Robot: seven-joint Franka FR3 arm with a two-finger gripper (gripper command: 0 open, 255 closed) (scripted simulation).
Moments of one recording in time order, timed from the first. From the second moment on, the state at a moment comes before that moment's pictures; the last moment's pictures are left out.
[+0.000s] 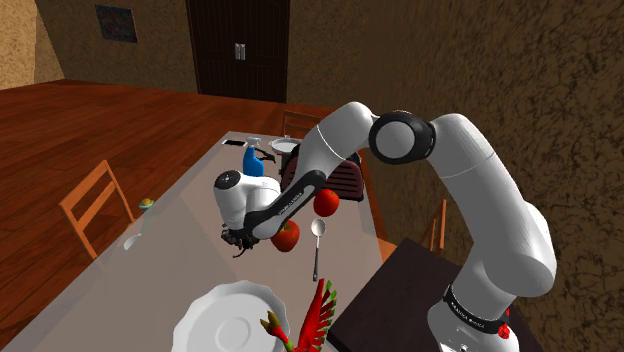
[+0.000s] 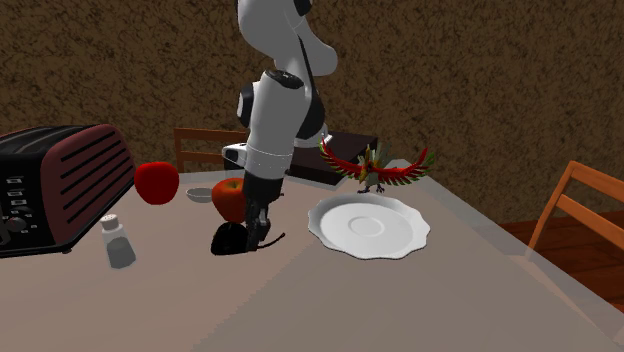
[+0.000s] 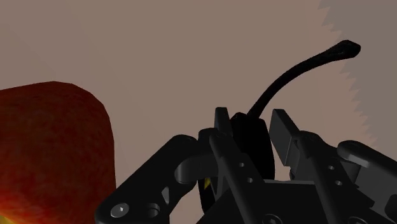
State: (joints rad) arm 0.12 0.84 0.32 -1.63 -0.73 2.36 1.63
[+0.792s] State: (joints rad) arm 0.09 0.72 0.37 -1.67 -0.67 2.29 1.58
